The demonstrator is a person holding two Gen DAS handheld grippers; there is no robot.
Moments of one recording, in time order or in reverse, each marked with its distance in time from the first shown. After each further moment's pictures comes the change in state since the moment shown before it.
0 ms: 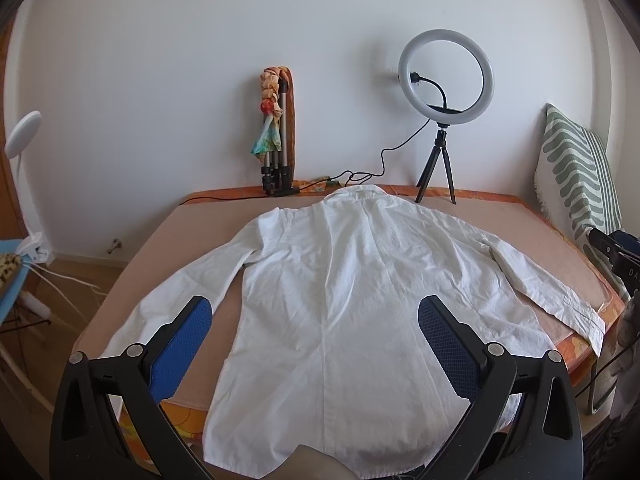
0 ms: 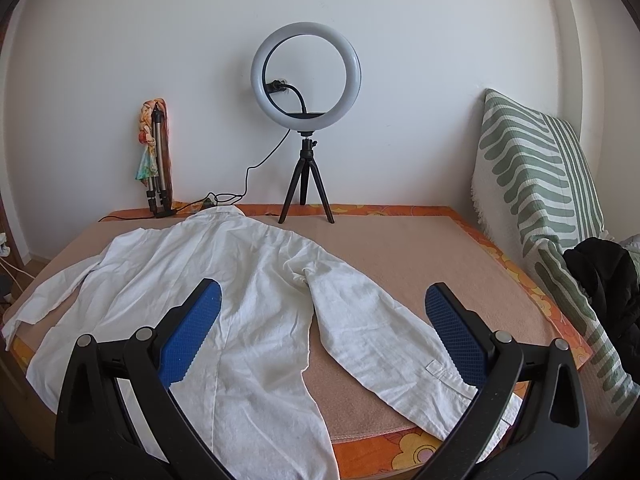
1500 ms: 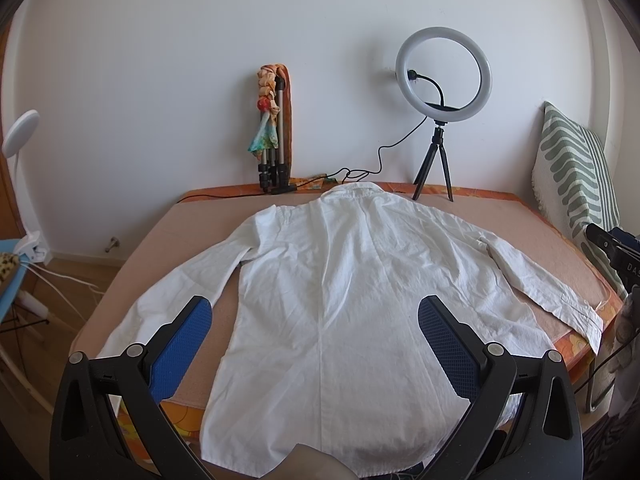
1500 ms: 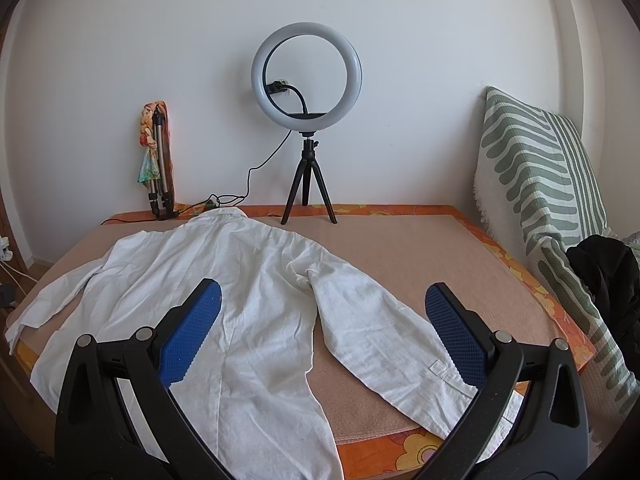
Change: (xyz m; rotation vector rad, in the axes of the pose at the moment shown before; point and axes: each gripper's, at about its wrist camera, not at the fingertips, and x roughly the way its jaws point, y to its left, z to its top) left arm 0.001 -0.001 0.000 0.003 0.006 -0.009; right arm 0.000 -0.002 0.000 0.007 -0.001 0.007
